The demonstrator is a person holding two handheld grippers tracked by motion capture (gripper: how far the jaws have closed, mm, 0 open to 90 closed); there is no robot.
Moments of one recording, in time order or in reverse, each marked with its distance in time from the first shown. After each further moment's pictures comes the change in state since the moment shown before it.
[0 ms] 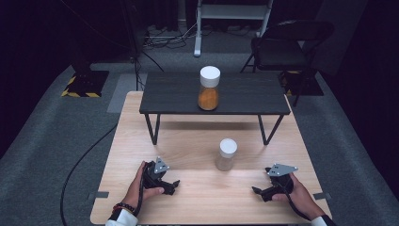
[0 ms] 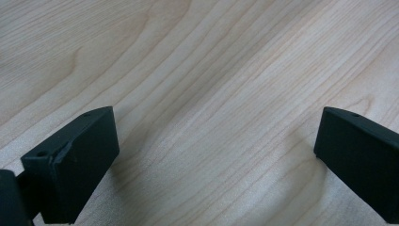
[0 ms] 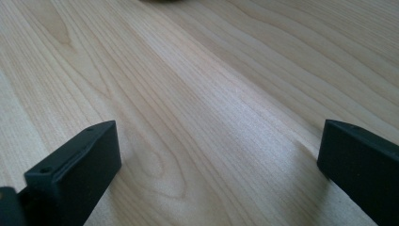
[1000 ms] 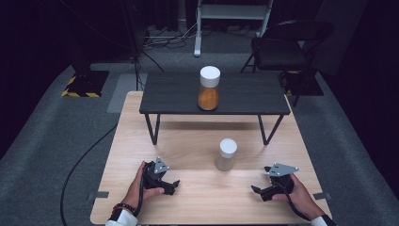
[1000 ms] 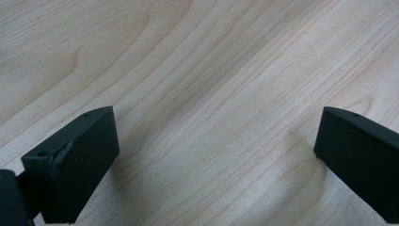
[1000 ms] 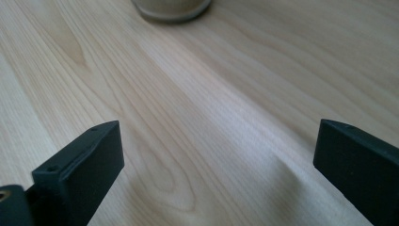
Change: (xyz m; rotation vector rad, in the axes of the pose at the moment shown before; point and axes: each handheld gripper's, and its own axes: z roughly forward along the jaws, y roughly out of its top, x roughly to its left) left arm -0.001 0.000 0.000 0.000 0.004 -0.002; right arm 0.009 0.004 -0.006 -0.041 -0.016 -0.018
